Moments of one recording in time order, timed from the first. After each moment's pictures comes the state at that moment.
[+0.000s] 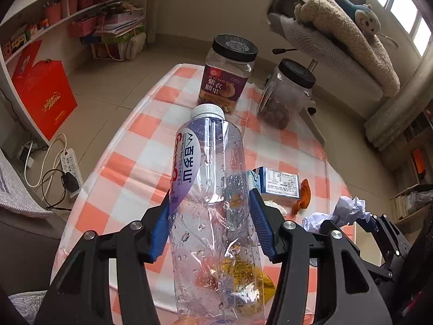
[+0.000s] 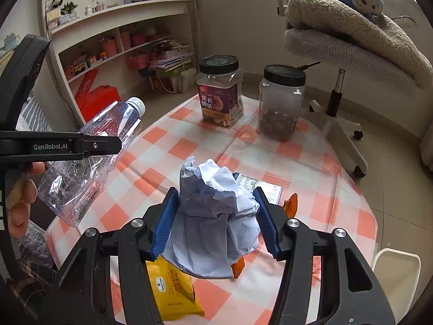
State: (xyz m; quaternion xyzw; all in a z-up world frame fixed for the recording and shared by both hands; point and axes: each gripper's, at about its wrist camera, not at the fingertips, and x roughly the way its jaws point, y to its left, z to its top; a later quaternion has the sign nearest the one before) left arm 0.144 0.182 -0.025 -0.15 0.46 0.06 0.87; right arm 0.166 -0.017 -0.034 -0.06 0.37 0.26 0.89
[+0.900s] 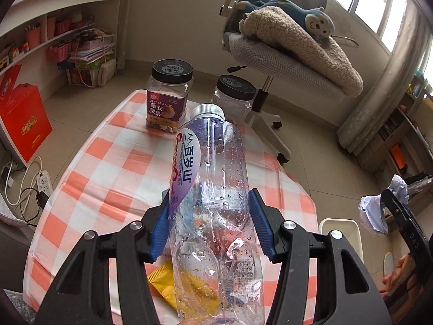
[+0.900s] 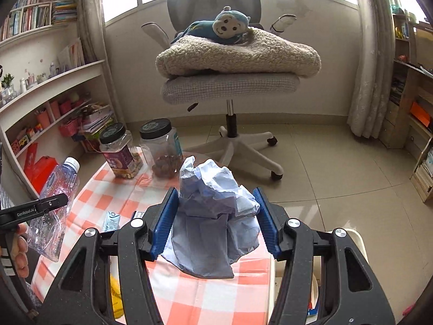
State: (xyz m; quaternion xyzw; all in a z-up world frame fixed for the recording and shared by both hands) left arm 0.143 0.098 -0.004 -0.14 0.40 0.00 0.91; right arm 0.148 -0.196 0.021 0.03 0.29 0.07 0.95
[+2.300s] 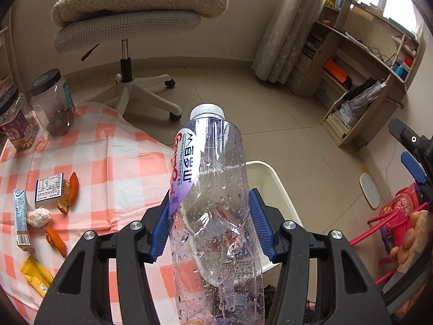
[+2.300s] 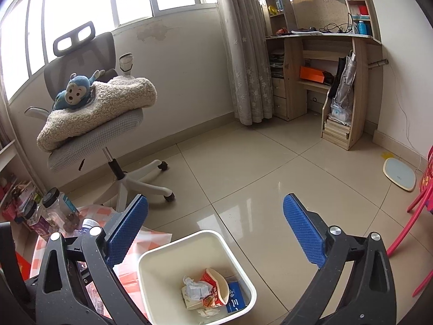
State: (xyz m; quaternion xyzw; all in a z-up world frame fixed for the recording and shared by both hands) left arm 0.146 -0.222 -0.025 -0.01 0.44 -0.20 0.88; right arm 0.069 -0.443 0.029 0.15 0.24 -0.18 0.94
